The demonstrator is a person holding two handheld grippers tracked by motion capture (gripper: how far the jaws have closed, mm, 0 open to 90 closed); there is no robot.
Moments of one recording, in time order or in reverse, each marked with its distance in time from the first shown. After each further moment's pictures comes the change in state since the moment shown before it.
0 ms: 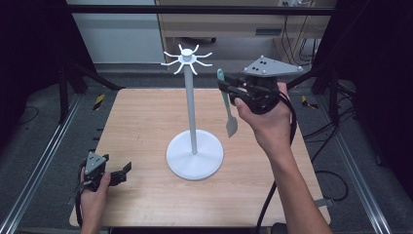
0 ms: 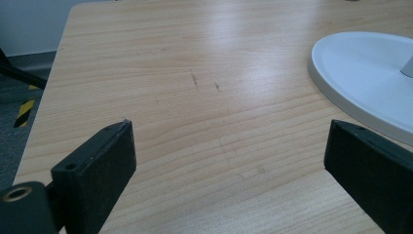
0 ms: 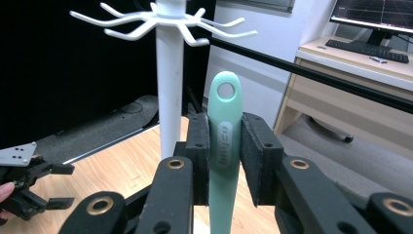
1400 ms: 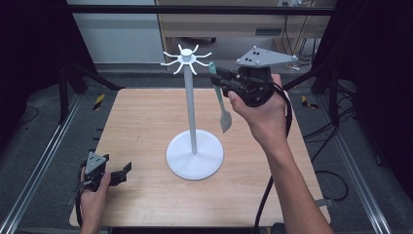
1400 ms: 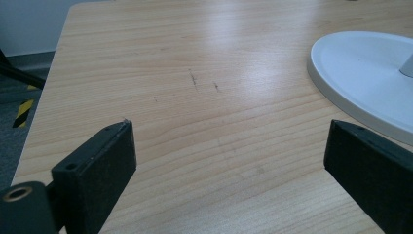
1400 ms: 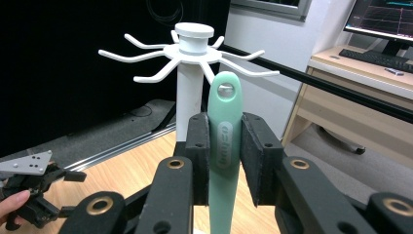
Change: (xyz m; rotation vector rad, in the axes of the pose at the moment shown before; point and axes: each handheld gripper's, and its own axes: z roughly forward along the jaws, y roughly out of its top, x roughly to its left) left arm 0.000 0.000 0.000 0.001 -0.003 0.004; right arm 0.005 0.019 0.007 -0.014 0.045 -0.019
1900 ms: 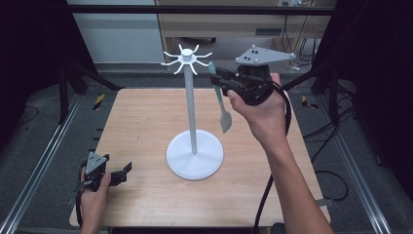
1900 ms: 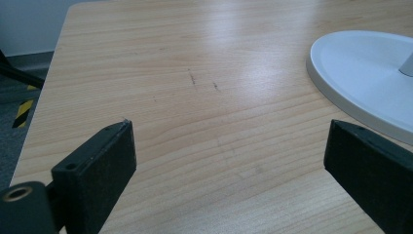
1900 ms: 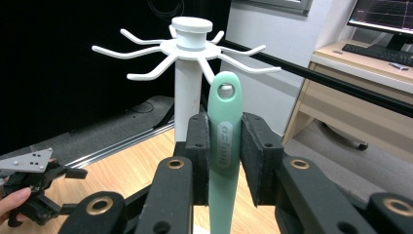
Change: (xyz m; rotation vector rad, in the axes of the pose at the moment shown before) left arm -0.001 0.000 0.000 0.001 -0.002 0.000; right arm -0.003 0.000 0.004 0.019 0.008 0.006
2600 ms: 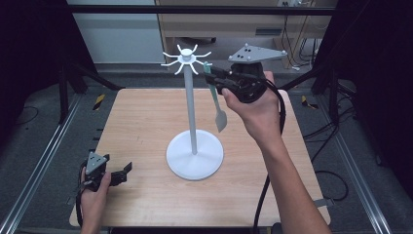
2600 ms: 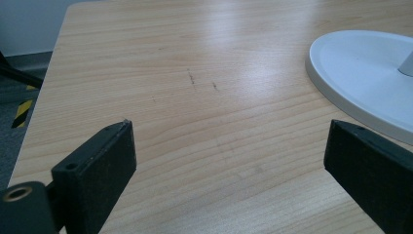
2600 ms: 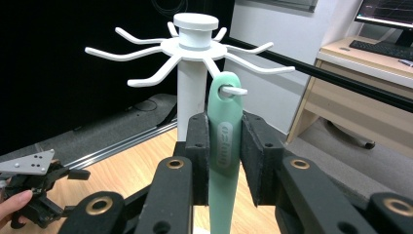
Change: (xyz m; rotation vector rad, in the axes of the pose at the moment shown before) left arm 0.000 0.000 0.000 0.000 -0.001 0.000; right arm 0.001 0.002 0.013 0.010 0.015 0.004
